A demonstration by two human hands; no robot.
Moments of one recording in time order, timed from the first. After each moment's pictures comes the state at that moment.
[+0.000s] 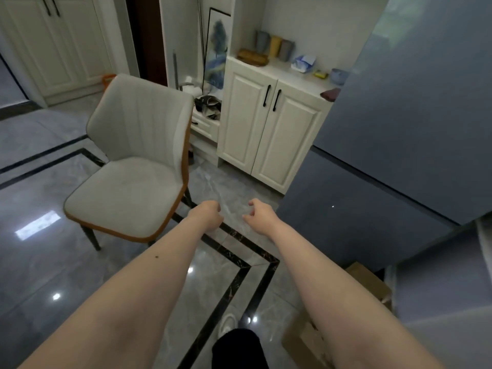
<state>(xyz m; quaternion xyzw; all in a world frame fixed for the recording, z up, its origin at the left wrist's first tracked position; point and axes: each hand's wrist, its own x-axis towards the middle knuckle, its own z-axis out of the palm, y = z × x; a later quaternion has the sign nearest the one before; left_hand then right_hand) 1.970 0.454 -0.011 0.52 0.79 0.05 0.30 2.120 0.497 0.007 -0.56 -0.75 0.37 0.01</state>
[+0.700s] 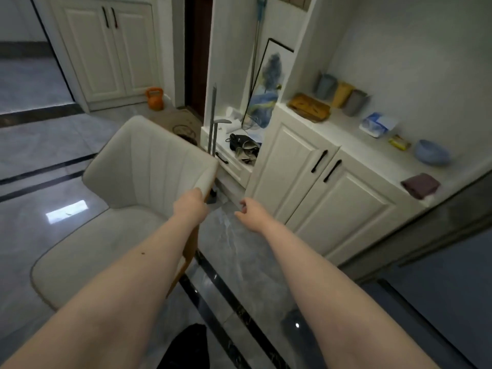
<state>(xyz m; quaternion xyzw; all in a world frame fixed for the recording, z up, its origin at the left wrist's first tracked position) 1.724 0.792 -0.004 0.35 0.90 0.14 0.20 1.861 0.884 0.002 -0.43 -0.84 0.32 -0.05</state>
